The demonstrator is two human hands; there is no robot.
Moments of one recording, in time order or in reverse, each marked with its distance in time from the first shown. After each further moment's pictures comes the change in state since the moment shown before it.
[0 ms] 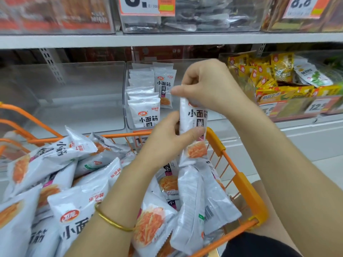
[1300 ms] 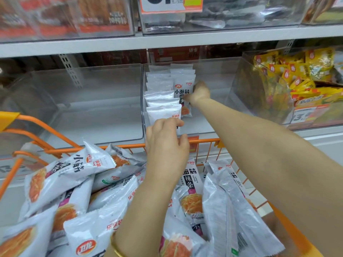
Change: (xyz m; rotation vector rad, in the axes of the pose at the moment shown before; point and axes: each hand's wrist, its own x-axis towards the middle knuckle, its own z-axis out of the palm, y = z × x) left_hand 0.008 -0.026 -0.020 0.603 0.417 -0.077; right_hand 0.129 0.095 0.150 0.245 -0.002 0.597
